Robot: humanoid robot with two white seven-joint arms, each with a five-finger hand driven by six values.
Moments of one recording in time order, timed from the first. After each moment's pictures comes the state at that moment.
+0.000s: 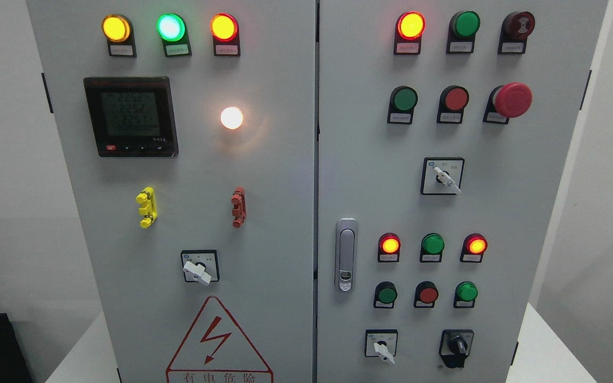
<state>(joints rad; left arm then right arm) 0.05 -0.07 -0.01 -0.11 0.03 -0.03 -0.03 0.23 0.04 0.15 -0.18 -0.12 0.04 0.07</state>
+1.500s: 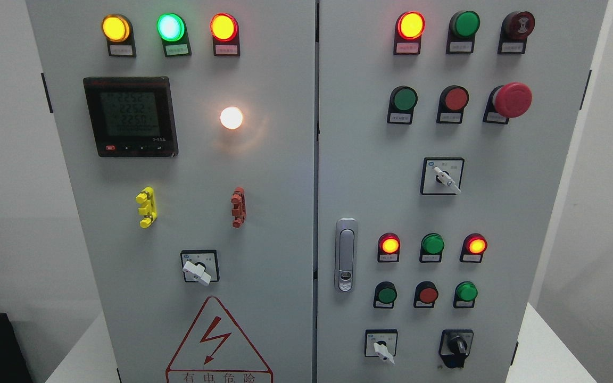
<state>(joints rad) 0.05 -0.07 -0.01 -0.11 0.03 -0.03 -0.03 0.21 0.05 0.13 -0.28 -0.12 -0.21 0.02</state>
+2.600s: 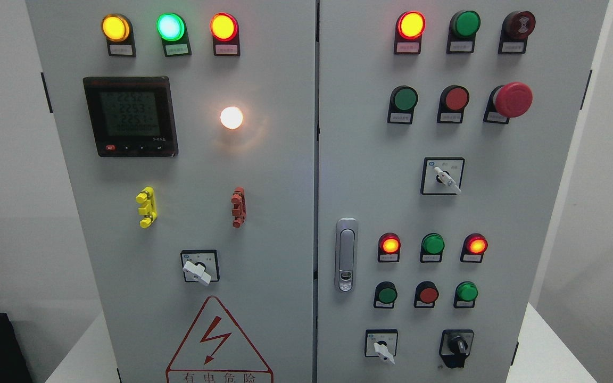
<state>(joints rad) 0.05 -0.07 -0.01 -0.11 0.03 -0.03 -0.03 0.42 0.05 0.14 -1.07 -0.12 -0.46 -0.13</state>
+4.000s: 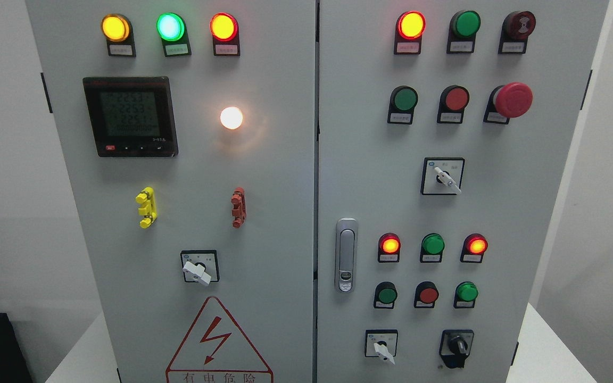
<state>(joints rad) 0.05 -0.07 -0.01 -0.11 0.03 -0.03 -0.03 0.47 0.04 0.14 -1.48 -0.12 -0.47 -0.15</state>
